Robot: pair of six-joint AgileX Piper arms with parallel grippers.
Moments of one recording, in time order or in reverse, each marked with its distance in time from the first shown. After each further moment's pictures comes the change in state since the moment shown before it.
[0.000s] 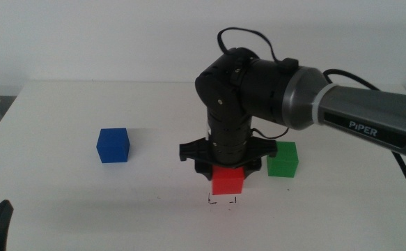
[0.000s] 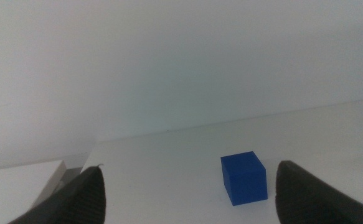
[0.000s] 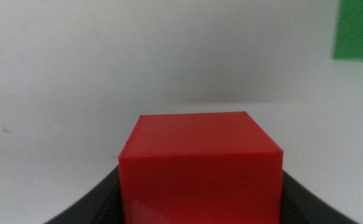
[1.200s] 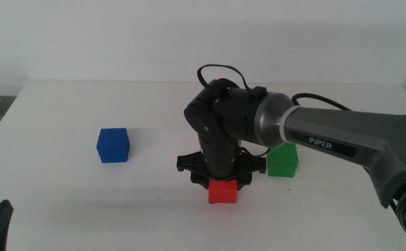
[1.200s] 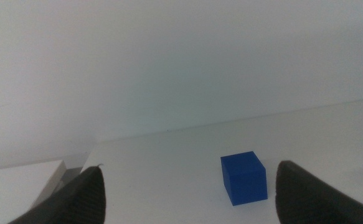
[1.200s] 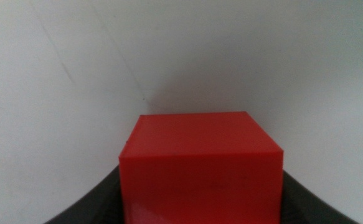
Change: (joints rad) left arm 0.000 0.000 0.000 0.000 0.000 0.000; right arm 0.006 0.120 -0.006 -0.054 -0.084 0.149
